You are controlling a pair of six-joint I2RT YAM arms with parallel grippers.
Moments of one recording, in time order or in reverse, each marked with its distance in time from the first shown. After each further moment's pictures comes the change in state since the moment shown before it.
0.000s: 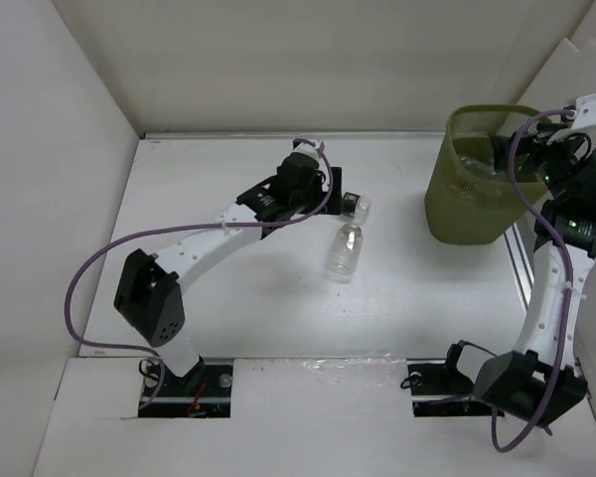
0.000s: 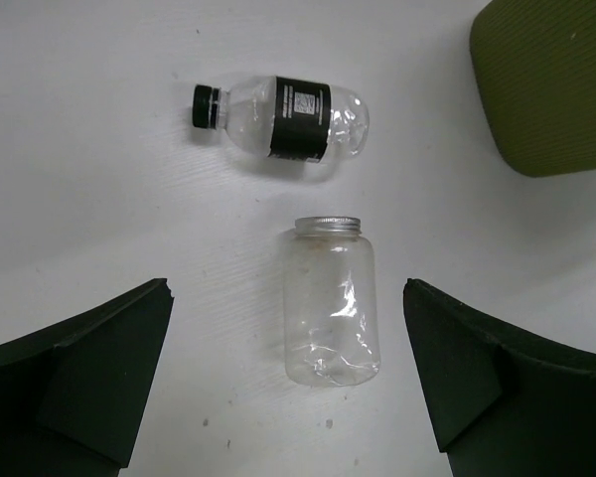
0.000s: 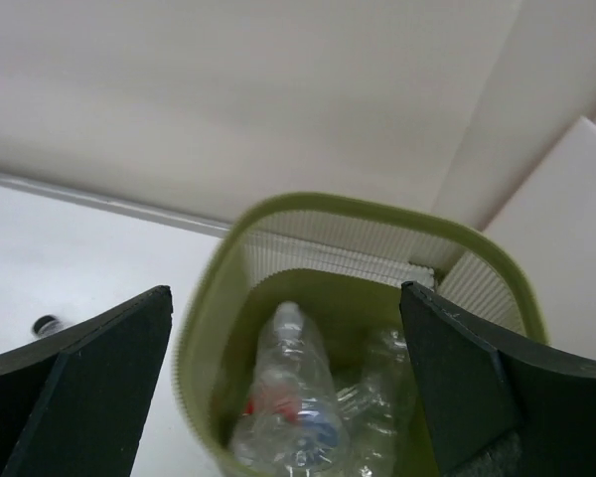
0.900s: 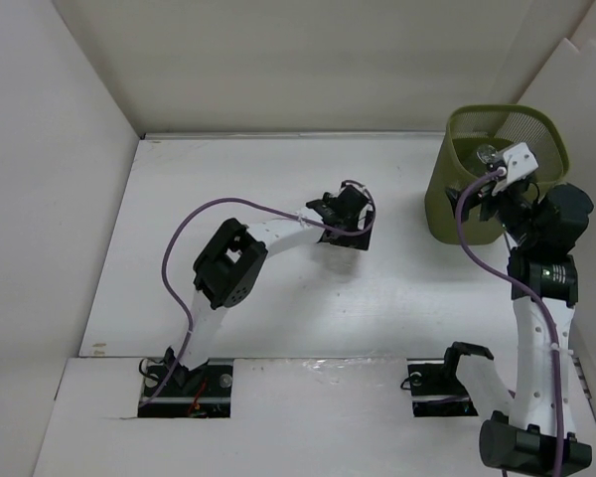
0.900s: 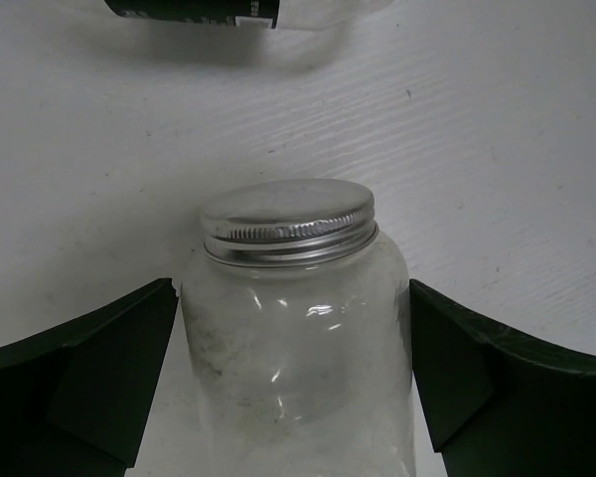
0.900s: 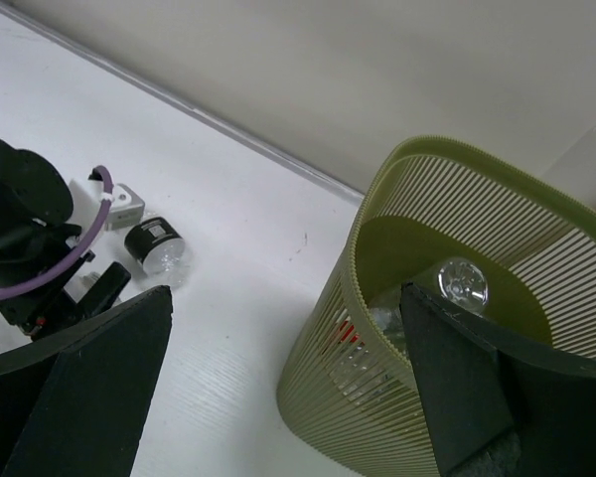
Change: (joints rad) left arm -0.123 0.536 0.256 -0.118 0.019 -0.043; right arm 0.280 -0.332 -0.192 -0.296 0.060 -0.290
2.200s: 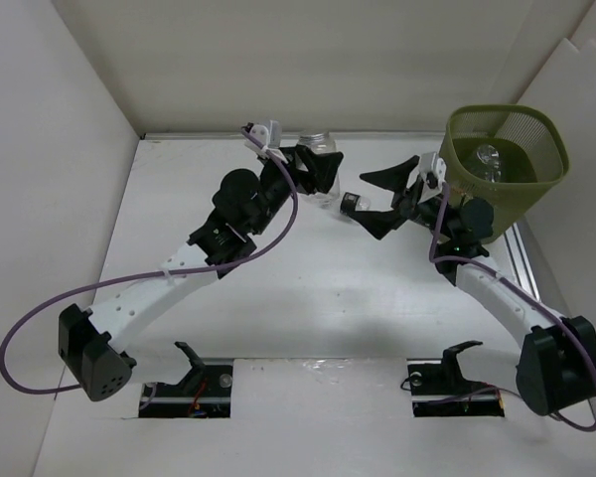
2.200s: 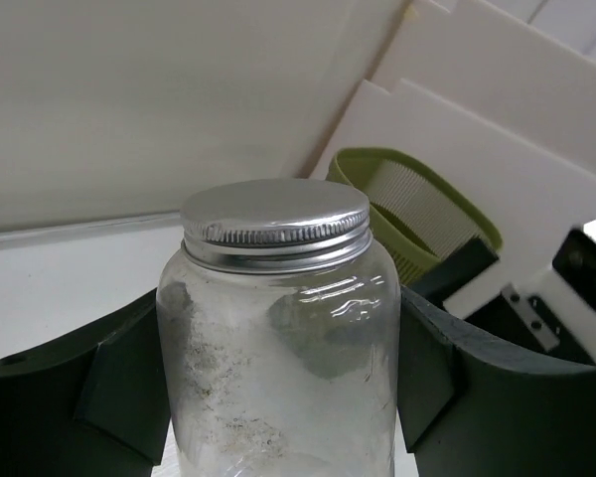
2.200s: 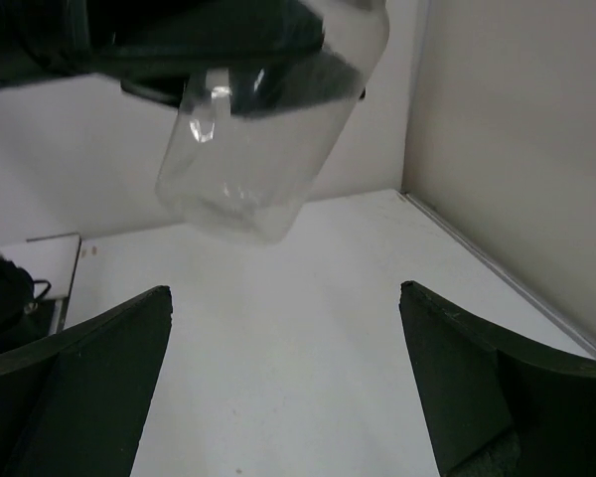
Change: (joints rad) left arm 0.051 -0.886 -0.465 0.744 -0.071 0.095; right arm 0.494 0.344 -0.354 1.235 -0.294 0.661
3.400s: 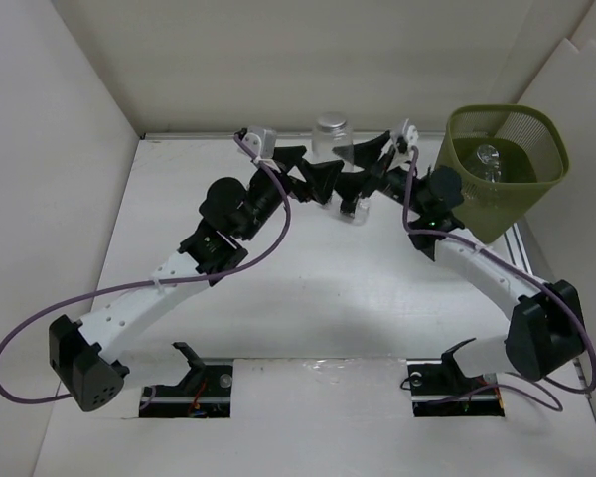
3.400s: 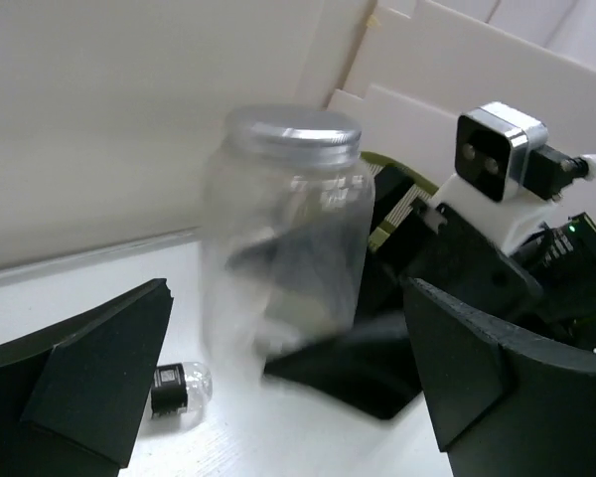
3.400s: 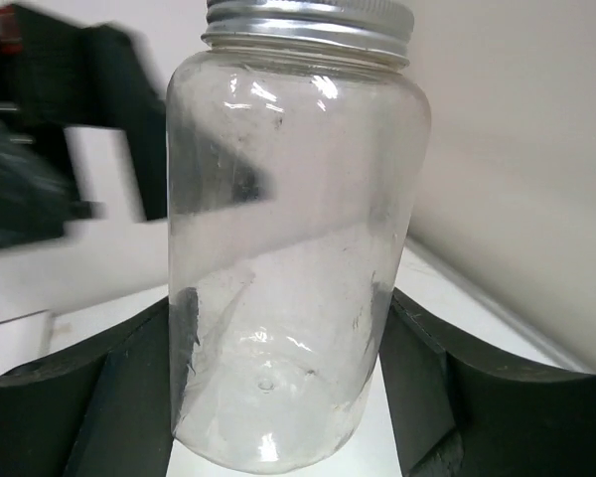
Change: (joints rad) left arm 0.011 -0.061 -0.084 0.092 0.135 0.089; right arm 0.201 0.214 0.274 -0.094 0.267 -0.010
